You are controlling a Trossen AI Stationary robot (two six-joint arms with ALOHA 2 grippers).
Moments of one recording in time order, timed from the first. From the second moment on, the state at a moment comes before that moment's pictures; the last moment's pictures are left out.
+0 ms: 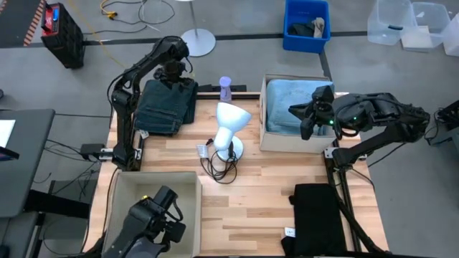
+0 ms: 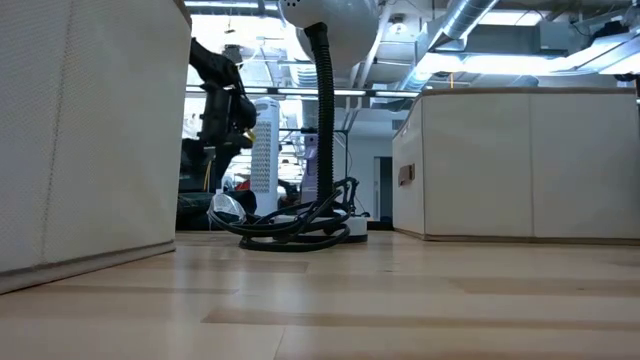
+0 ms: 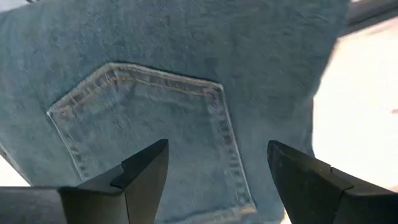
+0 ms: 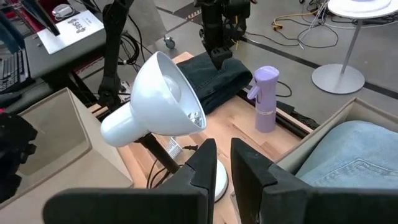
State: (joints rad) left arm 1.07 2.13 1.99 -1.44 -0.05 -0.12; right arm 0.16 1.12 1.65 -1.06 0.60 0.58
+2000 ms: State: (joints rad) left arm 1.12 2.12 1.71 -1.02 -0.05 0.05; right arm 0.11 1.12 1.65 -1.03 0.60 0.65
